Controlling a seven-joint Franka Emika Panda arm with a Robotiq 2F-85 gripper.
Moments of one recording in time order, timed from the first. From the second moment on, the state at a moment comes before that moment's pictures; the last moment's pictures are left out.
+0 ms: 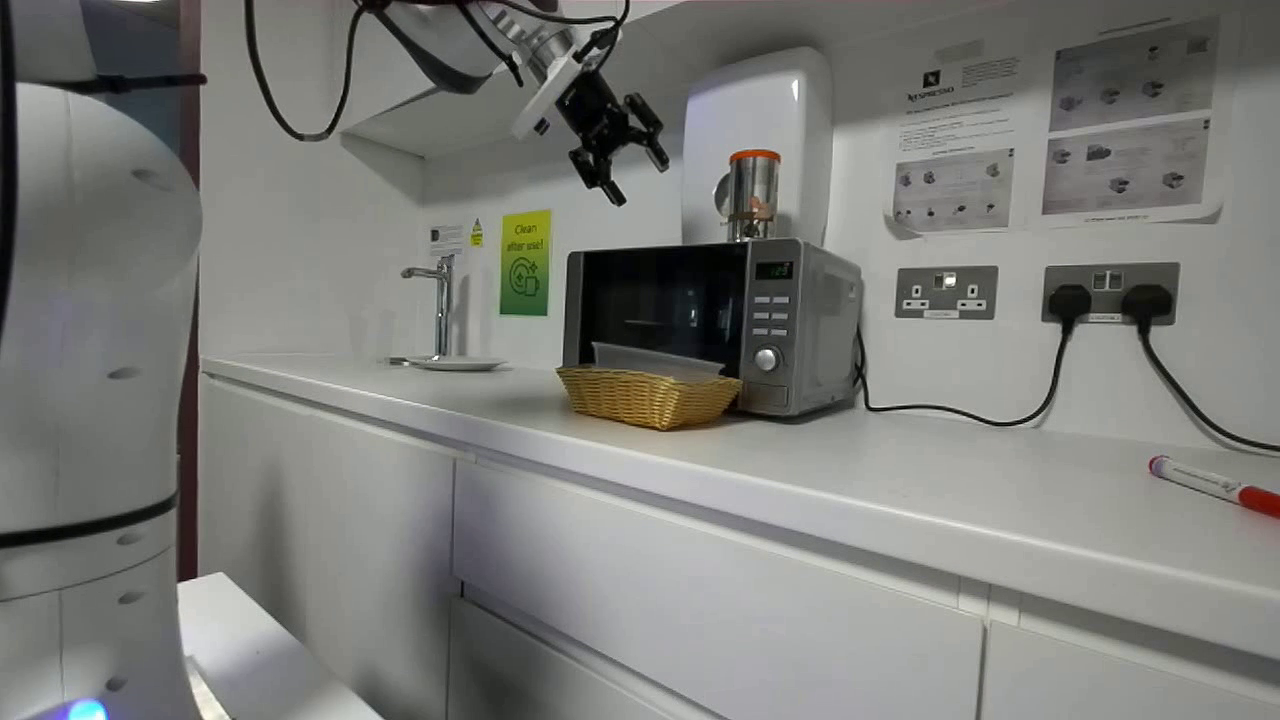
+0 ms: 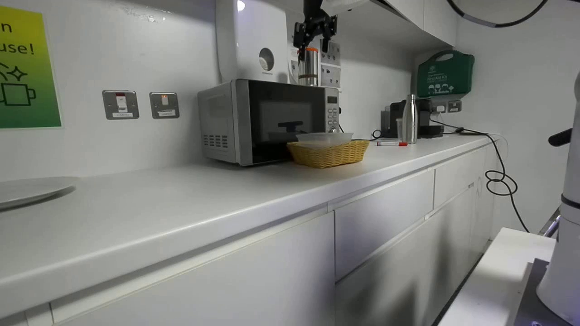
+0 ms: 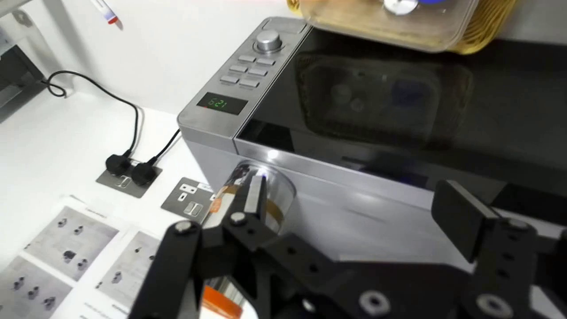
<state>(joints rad) -0.02 -0.35 0.17 -2.09 -0.54 2.19 0.40</state>
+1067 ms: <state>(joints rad) -0.03 -0.21 0.22 -2.08 -1.31 2.05 1.57</state>
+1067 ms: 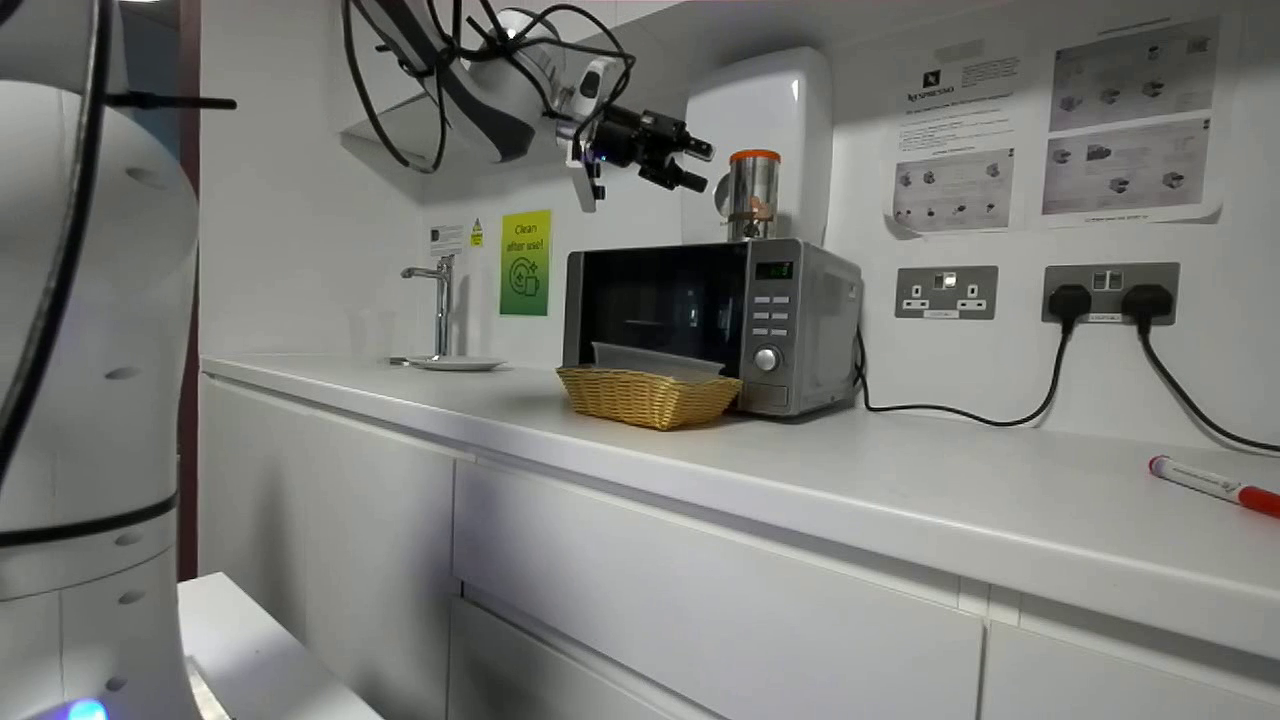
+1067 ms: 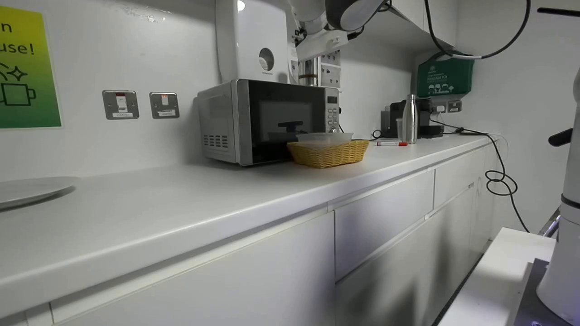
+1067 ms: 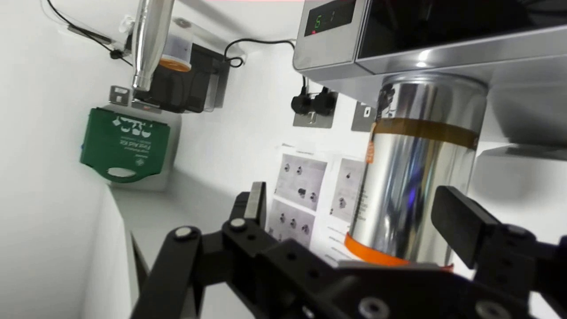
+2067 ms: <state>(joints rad) 0.09 -0.02 0.21 -1.96 -1.44 1.86 1.74</state>
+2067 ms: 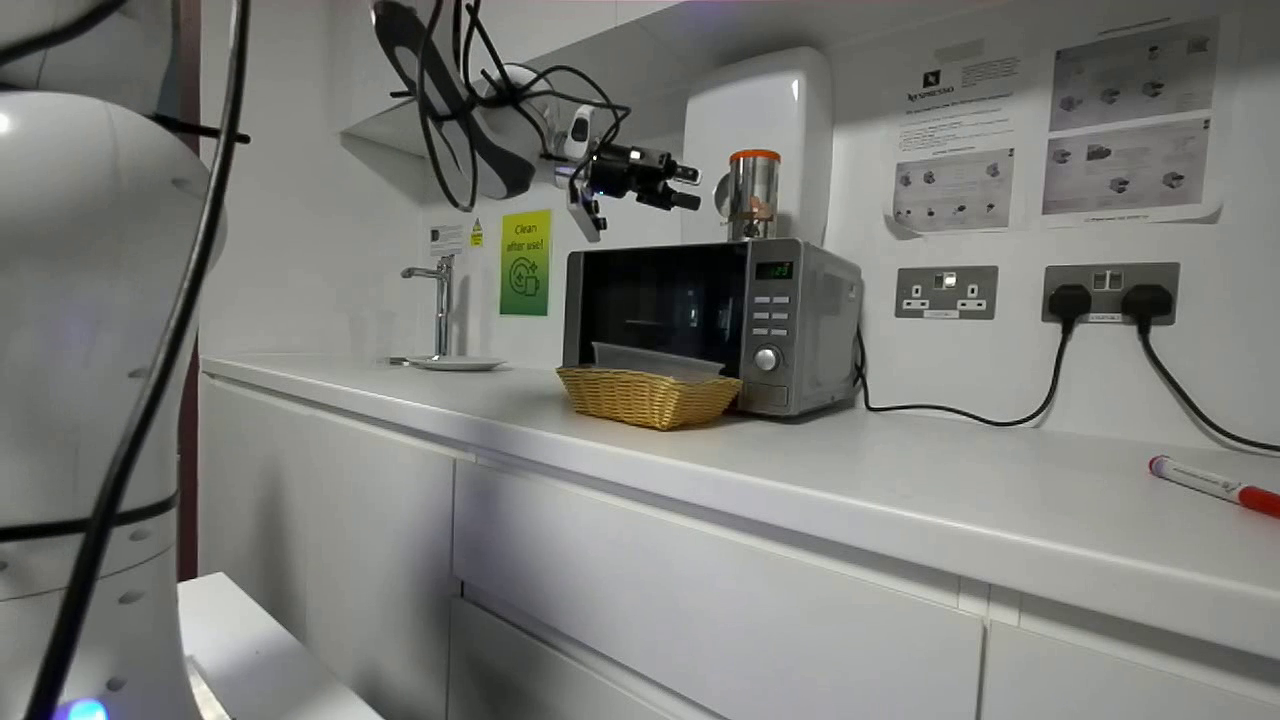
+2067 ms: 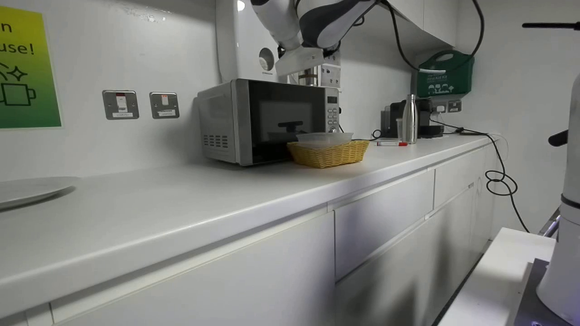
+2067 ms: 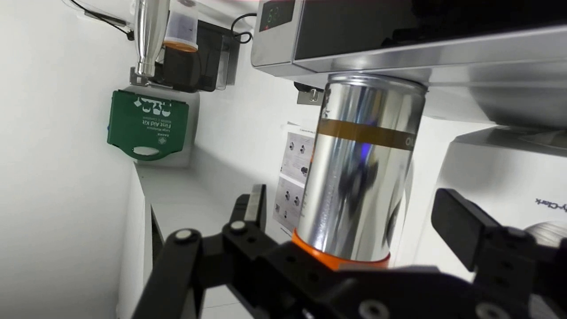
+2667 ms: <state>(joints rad) 0.09 0.10 0.14 -1.82 -1.46 1.86 1.71</state>
